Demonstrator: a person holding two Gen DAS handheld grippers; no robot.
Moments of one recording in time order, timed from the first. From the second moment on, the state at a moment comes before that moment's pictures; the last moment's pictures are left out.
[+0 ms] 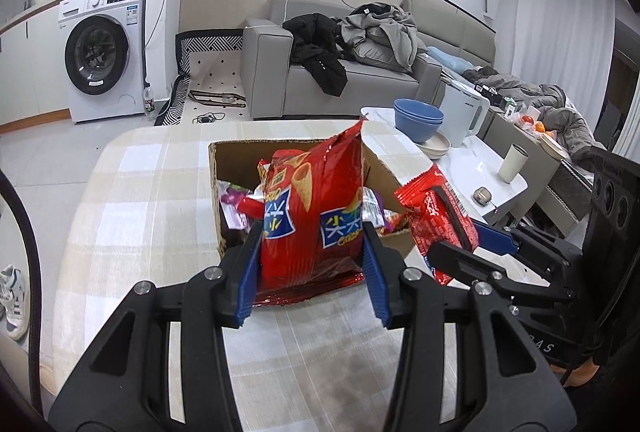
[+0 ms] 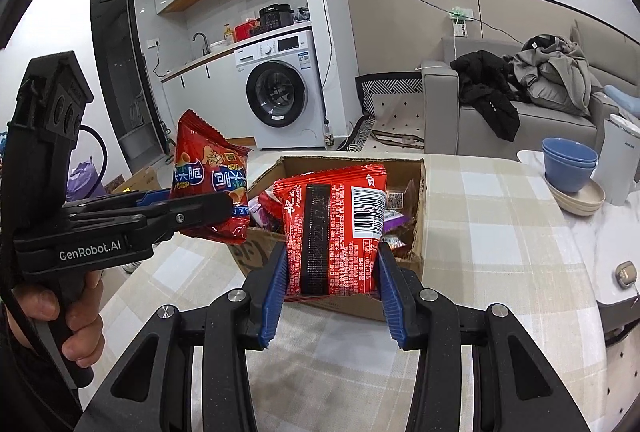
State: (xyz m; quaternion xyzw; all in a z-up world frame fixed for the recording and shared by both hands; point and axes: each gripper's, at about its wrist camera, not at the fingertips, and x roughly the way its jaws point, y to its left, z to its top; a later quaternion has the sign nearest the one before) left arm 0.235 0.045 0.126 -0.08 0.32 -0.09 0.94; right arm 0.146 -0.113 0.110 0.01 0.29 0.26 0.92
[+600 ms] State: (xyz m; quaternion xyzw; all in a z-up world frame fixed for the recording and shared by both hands) left arm 0.301 0.057 0.114 -0.08 0.33 -0.08 0.94; right arm 0.174 -0.108 0.108 0.01 0.28 0.25 0.93
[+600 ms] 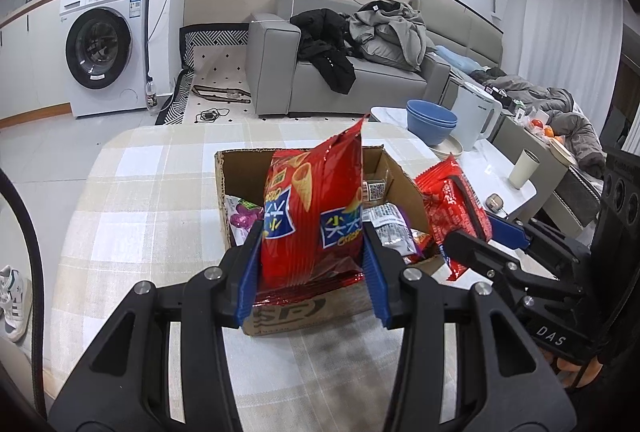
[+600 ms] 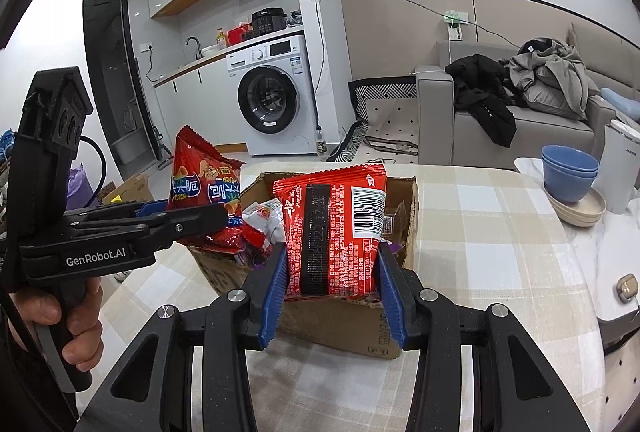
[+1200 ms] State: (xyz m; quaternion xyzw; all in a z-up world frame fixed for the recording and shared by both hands) left arm 0.357 0.055 0.073 -0.07 0.37 -0.07 0.92; right arm 0.213 -0.083 0.092 -0.01 0.30 0.24 0.92
